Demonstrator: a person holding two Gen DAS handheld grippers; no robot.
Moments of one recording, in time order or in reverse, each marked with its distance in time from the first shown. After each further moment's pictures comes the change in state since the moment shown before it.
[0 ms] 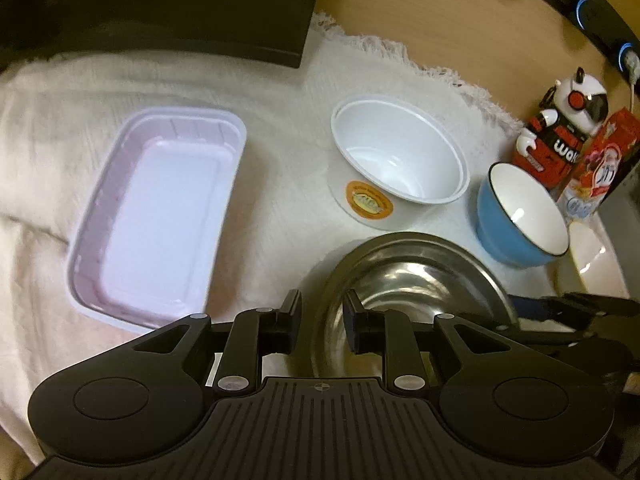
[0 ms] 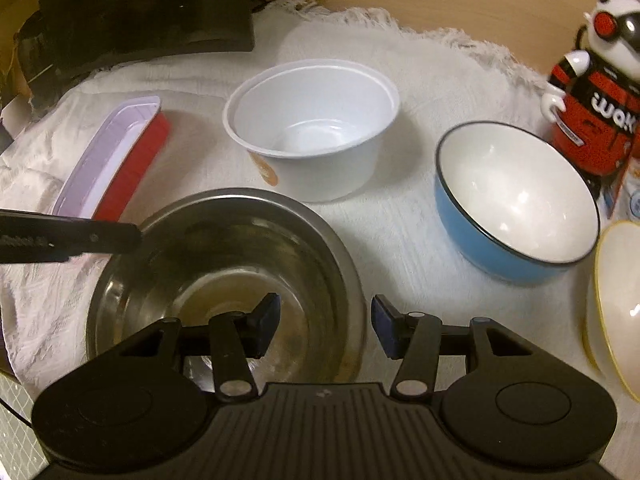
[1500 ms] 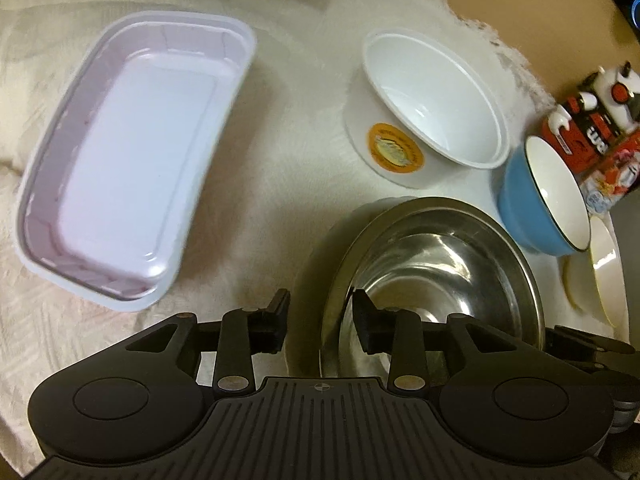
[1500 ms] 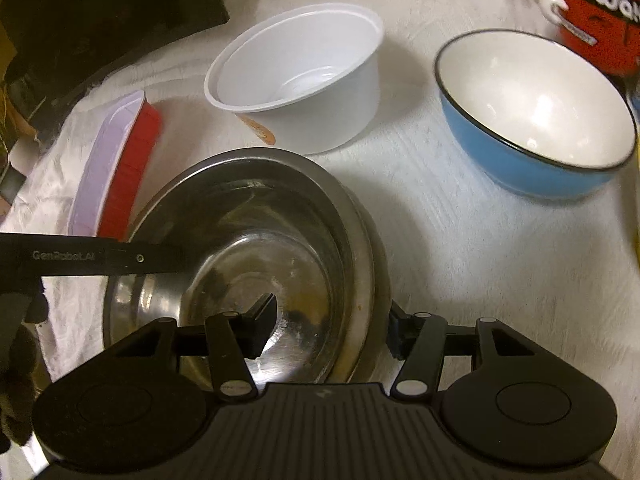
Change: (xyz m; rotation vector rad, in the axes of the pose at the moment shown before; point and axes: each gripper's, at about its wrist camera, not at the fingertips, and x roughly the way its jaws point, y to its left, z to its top) left arm 0.054 0.011 0.002 -0.119 0.193 -0.065; right arm 0.022 -0.022 -0.011 0.196 0.119 0.146
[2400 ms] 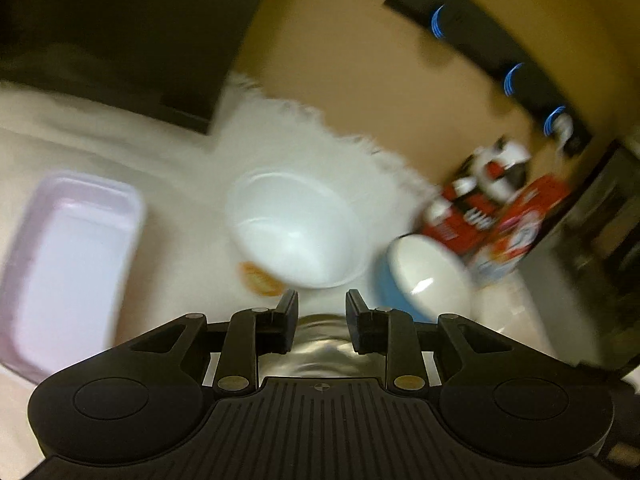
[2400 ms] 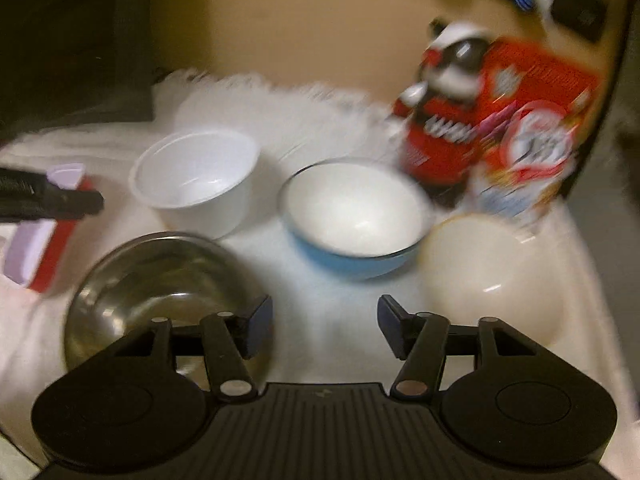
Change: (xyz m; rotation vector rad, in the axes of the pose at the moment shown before) left arm -0.063 -0.044 0.009 0.081 -0.347 -0.261; right arm -0.104 -0.008 -0.031 -0.087 -0.331 -0.414
